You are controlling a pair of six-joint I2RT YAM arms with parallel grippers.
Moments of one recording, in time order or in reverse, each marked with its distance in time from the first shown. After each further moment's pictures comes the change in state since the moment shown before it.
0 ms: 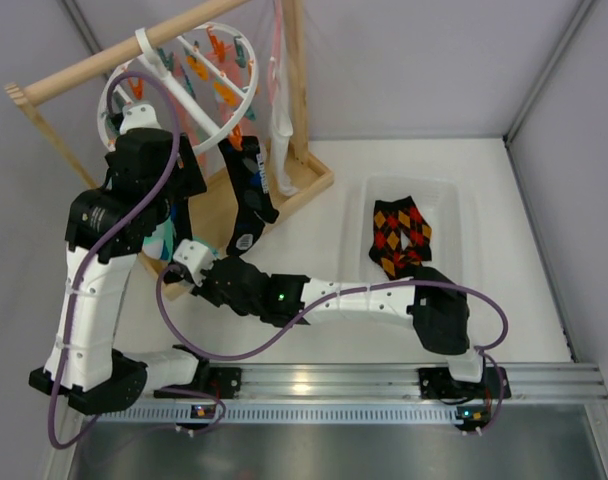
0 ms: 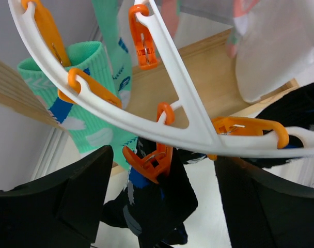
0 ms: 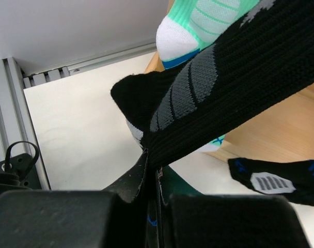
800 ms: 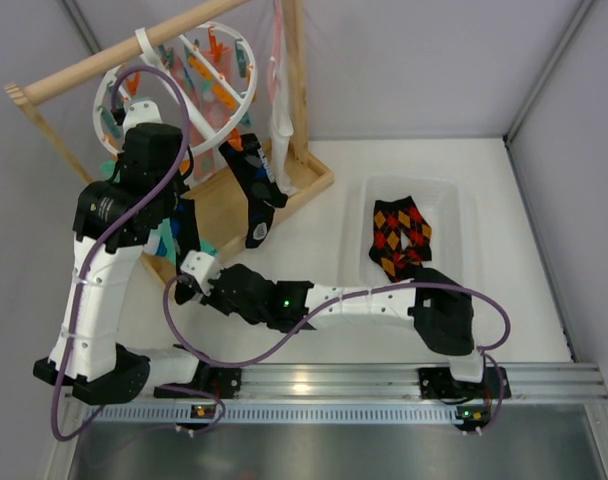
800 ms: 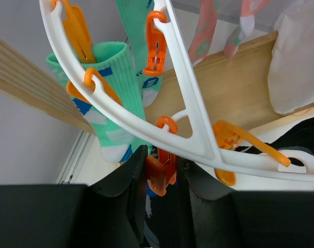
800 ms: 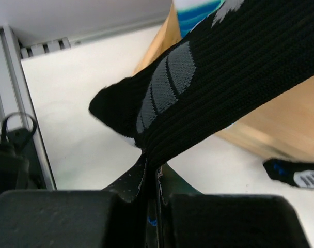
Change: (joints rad) left arm -0.002 0.047 0.018 -0.019 -0.138 0.037; right arm 0.006 -0.020 -0.082 0.017 -0.014 0.005
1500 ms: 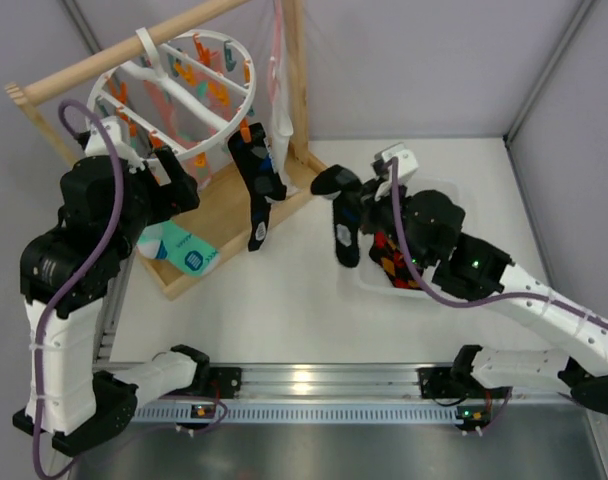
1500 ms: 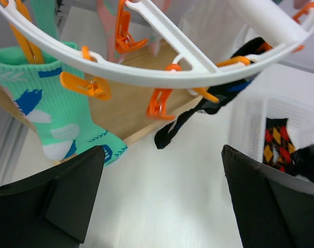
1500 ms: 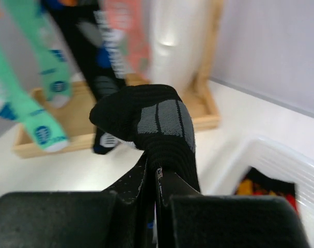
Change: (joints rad) left arm 0.000 -0.172 0.002 0.005 0.301 -0.072; right arm -0.354 -0.879 -0.338 -0.291 0.148 0.150
